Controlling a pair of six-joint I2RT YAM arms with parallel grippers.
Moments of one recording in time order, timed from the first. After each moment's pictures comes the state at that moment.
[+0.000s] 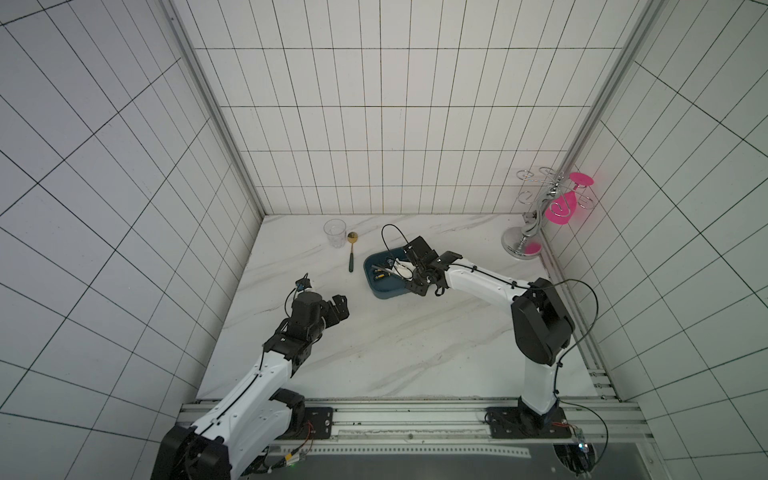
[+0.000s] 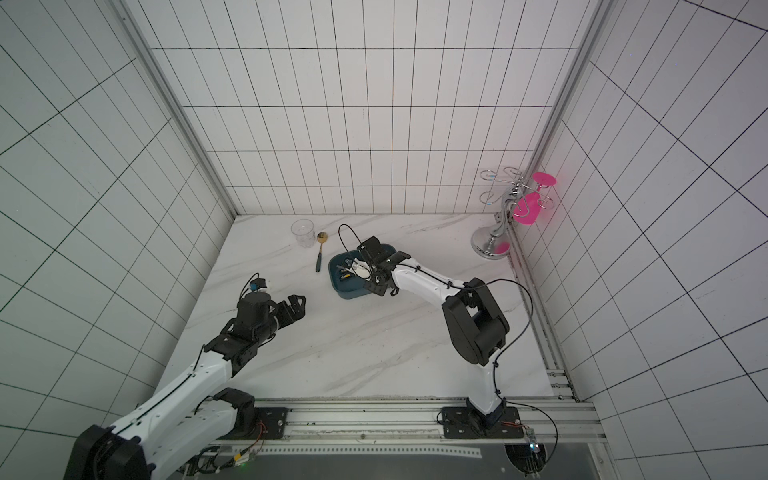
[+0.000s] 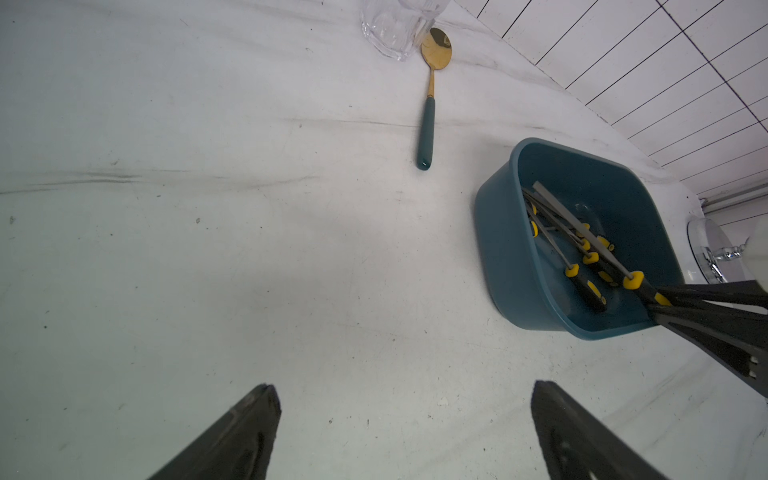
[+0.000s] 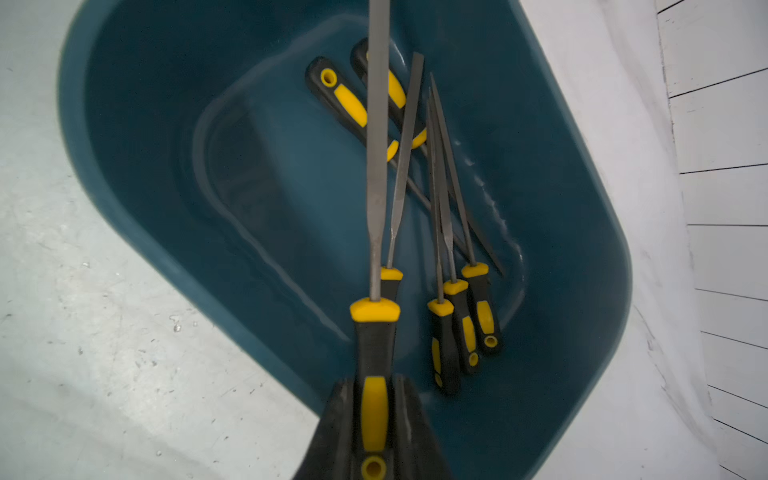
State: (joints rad) left arm -0.29 0.90 0.41 -0.15 -0.04 -0.66; right arm 0.79 1.92 1.47 -0.58 0.14 -0.58
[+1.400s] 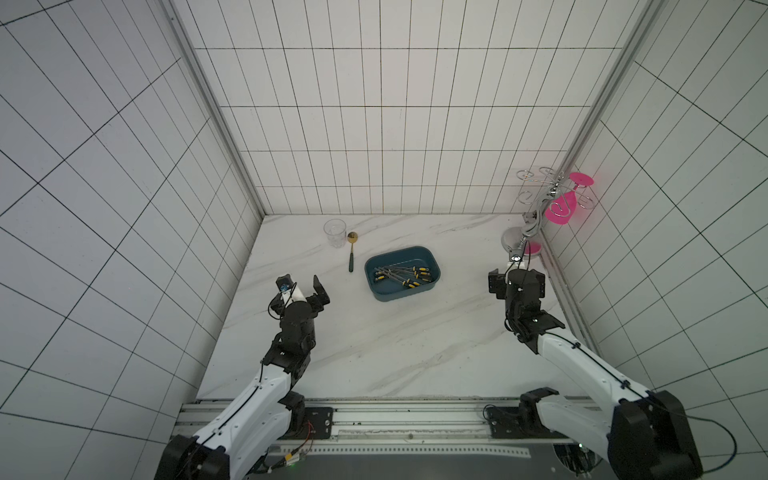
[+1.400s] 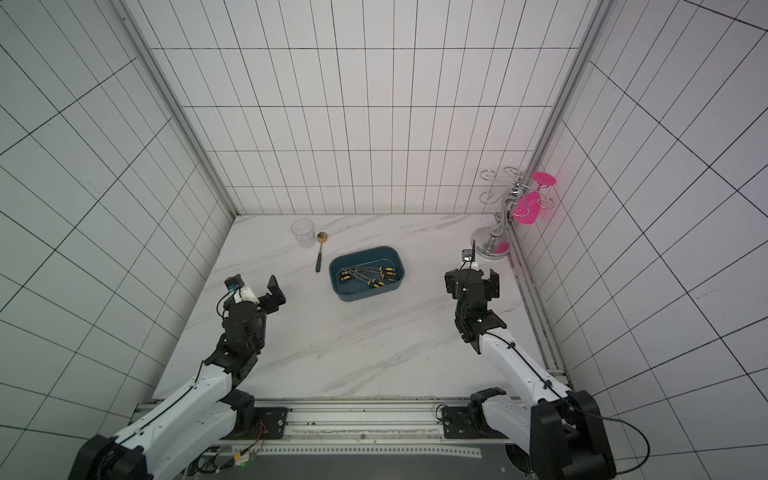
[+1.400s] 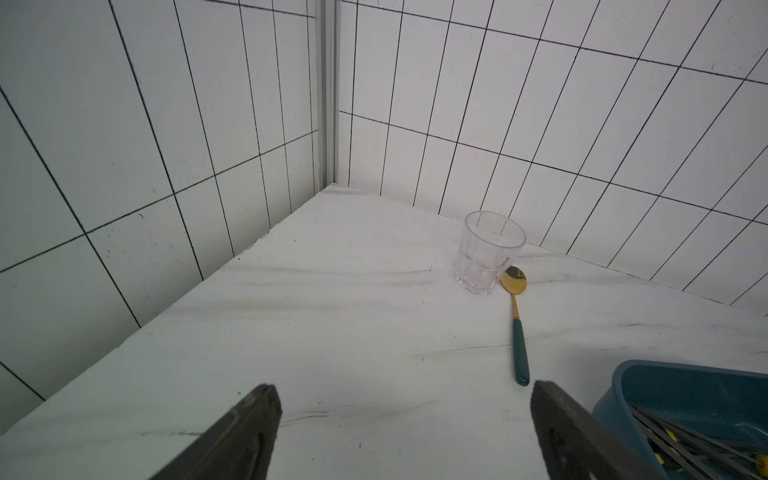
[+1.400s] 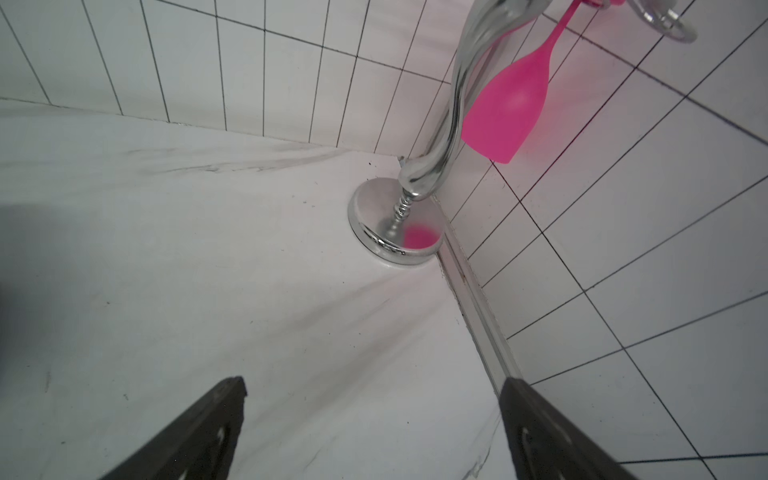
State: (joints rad) left arm -0.28 0.85 0.25 0.43 -0.55 -0.26; right arm 0.33 1.12 0.53 0.18 0.57 -0.07
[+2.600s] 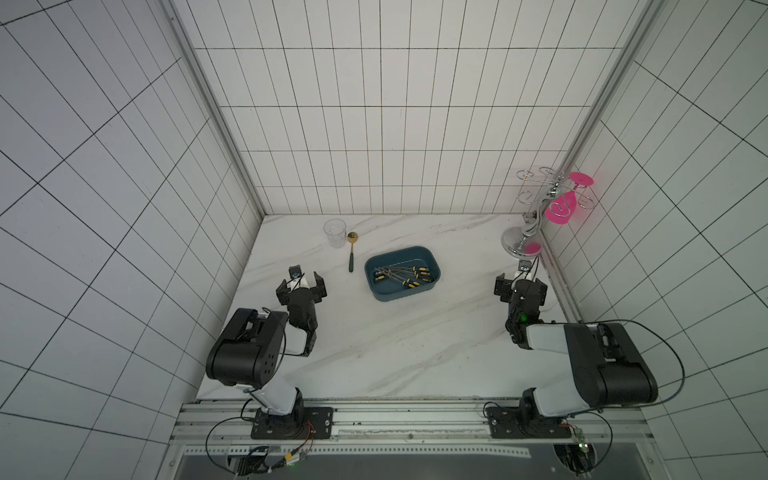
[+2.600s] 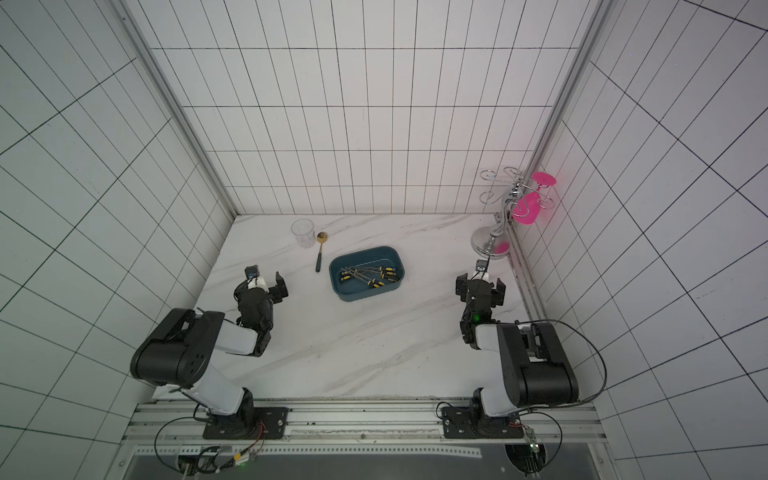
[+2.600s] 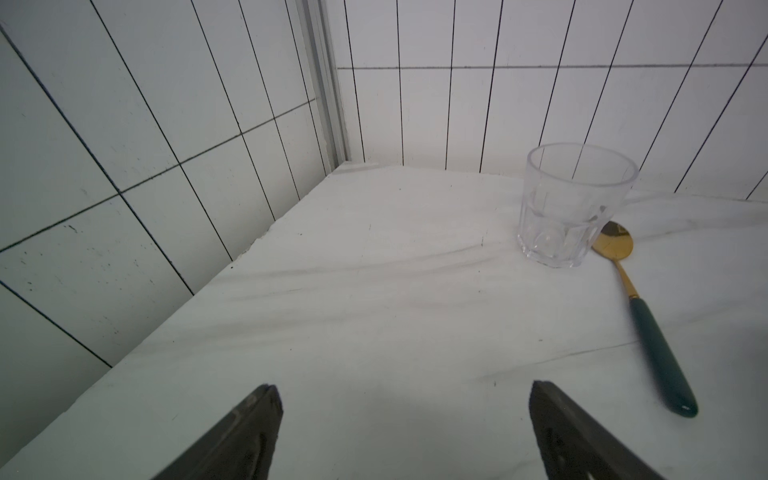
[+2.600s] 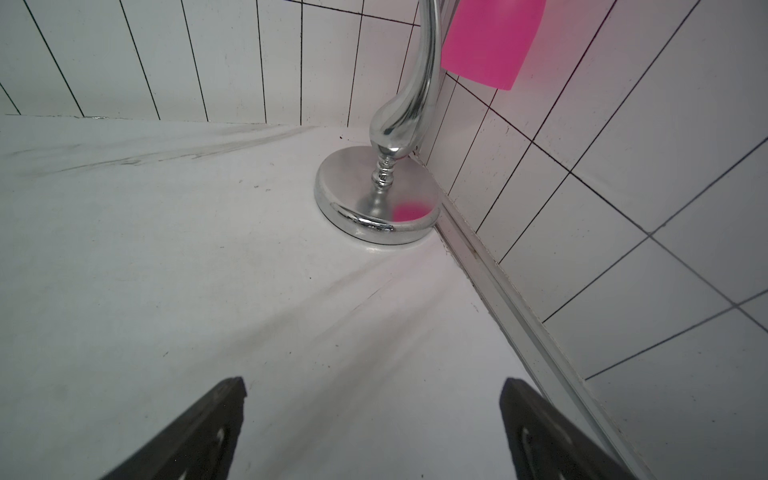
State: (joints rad) left arm -0.09 1.62 0.30 1.07 -0.39 -0.06; right arm 0.13 1.48 0.36 0.80 0.41 -0.04
